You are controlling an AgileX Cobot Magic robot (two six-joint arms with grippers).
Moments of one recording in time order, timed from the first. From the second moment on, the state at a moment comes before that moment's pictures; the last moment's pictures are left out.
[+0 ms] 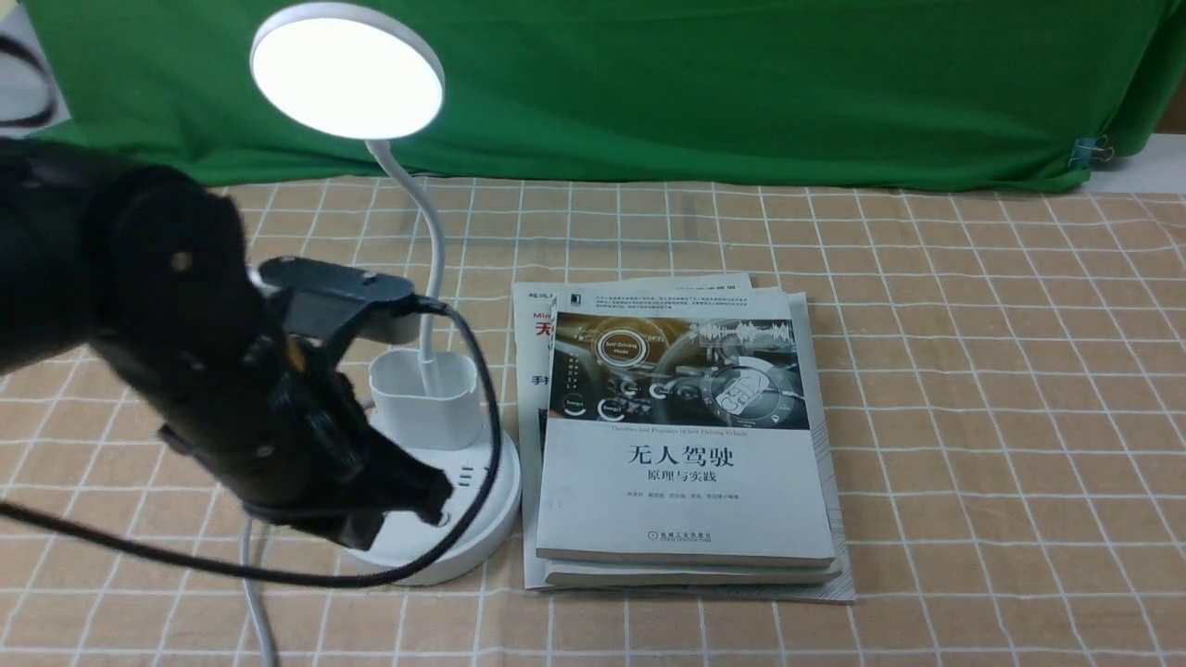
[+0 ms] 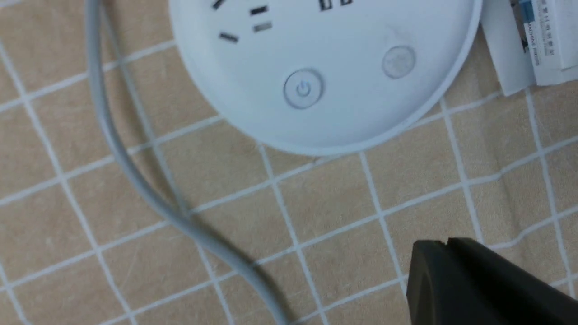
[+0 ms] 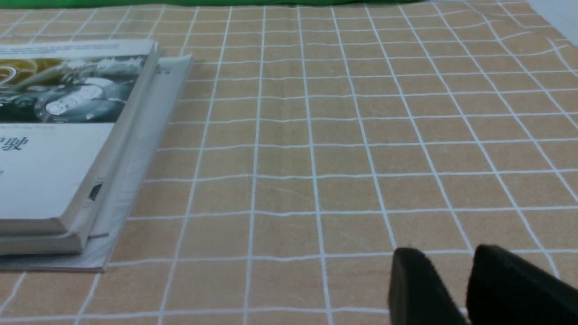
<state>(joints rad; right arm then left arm) 0.01 -0.01 0.01 0.03 0.25 0.01 -0.42 1.48 -1.06 -0.10 0.97 0.07</state>
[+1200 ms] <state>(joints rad) 0.01 -0.01 0.01 0.03 0.25 0.01 -0.43 1.82 -1.27 -0.06 0.98 0.03</state>
